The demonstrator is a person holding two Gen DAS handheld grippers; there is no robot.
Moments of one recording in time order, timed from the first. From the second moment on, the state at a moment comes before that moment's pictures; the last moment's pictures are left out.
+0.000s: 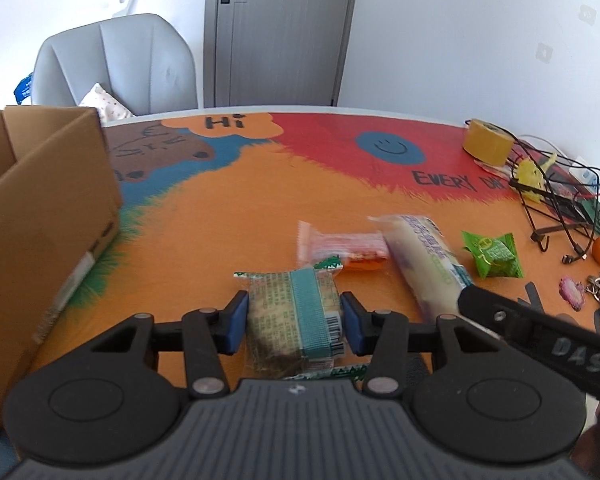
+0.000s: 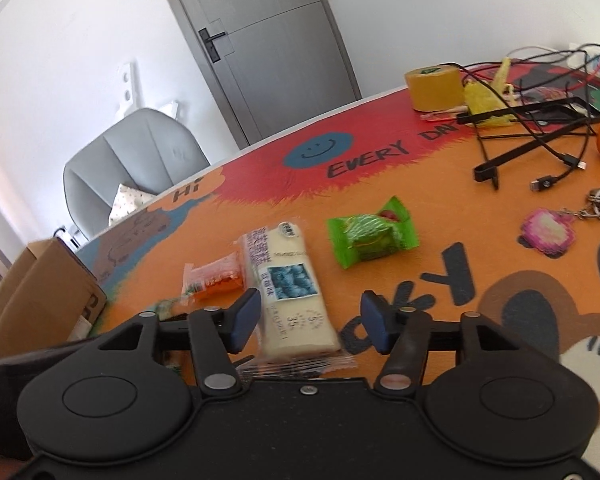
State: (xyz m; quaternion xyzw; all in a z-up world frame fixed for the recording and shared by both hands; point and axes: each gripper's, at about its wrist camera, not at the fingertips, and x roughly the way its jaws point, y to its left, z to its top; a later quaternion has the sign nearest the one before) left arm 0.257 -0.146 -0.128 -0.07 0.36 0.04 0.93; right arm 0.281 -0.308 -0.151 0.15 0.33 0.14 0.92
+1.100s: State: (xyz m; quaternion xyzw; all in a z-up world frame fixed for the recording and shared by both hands) left arm 0.190 -0.088 -0.077 -0.10 0.29 0.06 0.95; right arm 0.228 -0.263 -0.117 0.10 0.30 0.12 0.94
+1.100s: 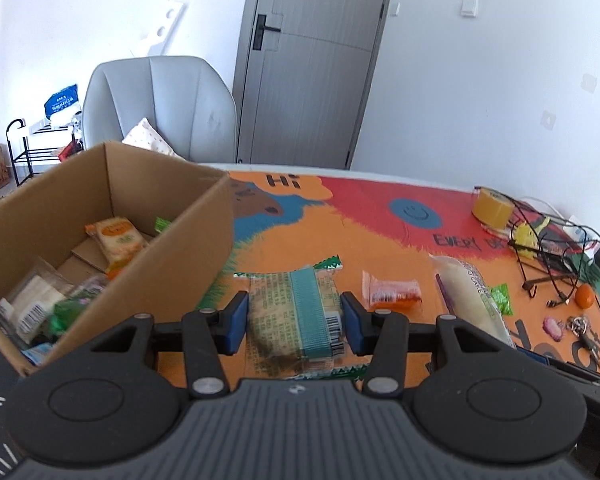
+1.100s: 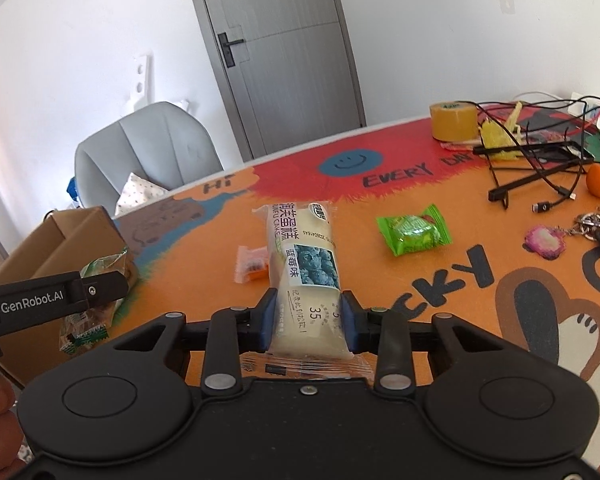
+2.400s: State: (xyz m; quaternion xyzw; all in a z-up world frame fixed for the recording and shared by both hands) left arm 0.154 0.017 -0.018 -0.13 0.20 0.14 0.96; right arm 0.224 -0.165 -0.055 0.09 0.23 0.24 0.94
